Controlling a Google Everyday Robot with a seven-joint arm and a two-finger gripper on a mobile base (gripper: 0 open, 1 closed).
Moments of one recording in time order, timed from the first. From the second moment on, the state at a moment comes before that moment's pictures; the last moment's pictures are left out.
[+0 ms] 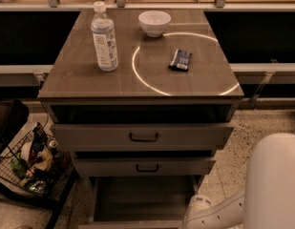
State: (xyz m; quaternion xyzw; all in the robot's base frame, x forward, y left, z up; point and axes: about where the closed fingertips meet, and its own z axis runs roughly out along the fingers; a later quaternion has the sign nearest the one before) arm 0.303 -0.151 0.252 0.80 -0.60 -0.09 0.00
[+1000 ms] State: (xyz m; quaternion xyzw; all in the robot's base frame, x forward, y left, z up) arm 0.298 -0.140 0.204 0.80 -0.59 -0.11 0.02
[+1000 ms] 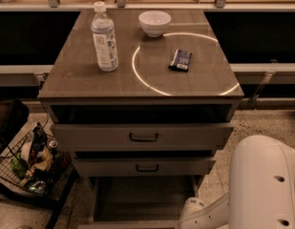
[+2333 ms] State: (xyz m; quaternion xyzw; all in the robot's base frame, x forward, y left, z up) arm 0.335 -0.123 0.146 0.81 -0.57 -0.10 -0.04
